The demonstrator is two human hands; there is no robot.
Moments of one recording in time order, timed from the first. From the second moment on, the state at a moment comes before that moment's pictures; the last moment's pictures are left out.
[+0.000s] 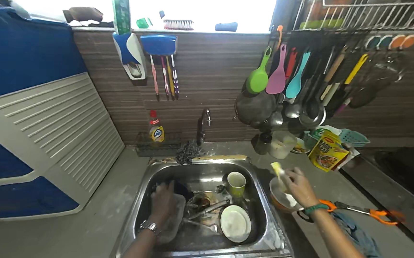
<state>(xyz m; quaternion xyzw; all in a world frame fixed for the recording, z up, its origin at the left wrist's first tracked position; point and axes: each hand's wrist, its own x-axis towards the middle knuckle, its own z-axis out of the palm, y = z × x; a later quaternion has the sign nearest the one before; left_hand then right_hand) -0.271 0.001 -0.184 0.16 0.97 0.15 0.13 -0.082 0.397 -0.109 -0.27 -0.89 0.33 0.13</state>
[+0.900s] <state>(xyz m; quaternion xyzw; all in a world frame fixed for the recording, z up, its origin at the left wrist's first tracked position) -0.198 0.108 -0.200 0.08 0.74 0.58 0.33 -0.115 0.238 -0.177 -0.08 -0.91 0.41 -0.04</state>
